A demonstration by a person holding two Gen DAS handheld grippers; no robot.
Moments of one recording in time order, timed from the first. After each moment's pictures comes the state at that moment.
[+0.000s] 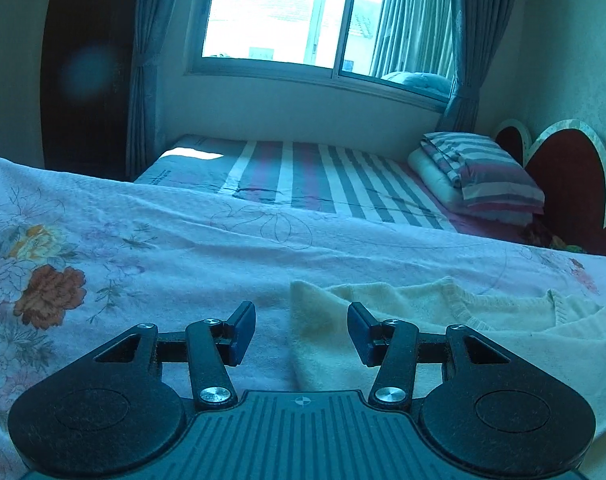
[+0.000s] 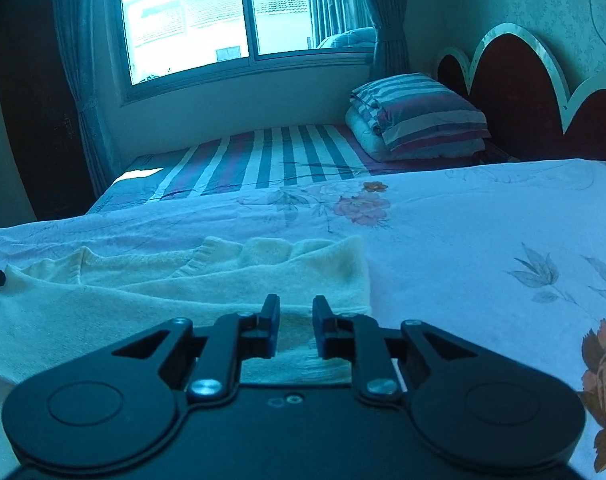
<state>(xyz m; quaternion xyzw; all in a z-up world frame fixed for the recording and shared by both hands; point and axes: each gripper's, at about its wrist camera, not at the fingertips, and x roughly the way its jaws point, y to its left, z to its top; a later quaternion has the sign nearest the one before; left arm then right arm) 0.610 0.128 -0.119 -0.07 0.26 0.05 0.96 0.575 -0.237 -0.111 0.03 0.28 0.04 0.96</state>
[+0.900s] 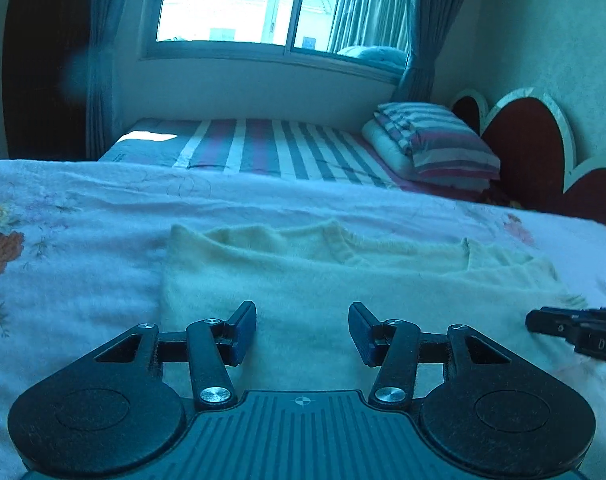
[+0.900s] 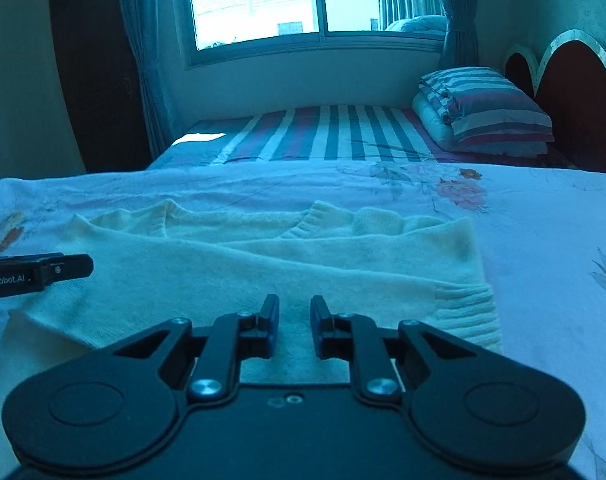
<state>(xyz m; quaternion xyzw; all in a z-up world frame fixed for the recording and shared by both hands) 0.579 0.059 -0.123 -0.06 0.30 -0.01 0.95 0.568 -0.183 -0.116 -0.01 0.31 0.11 0.94</state>
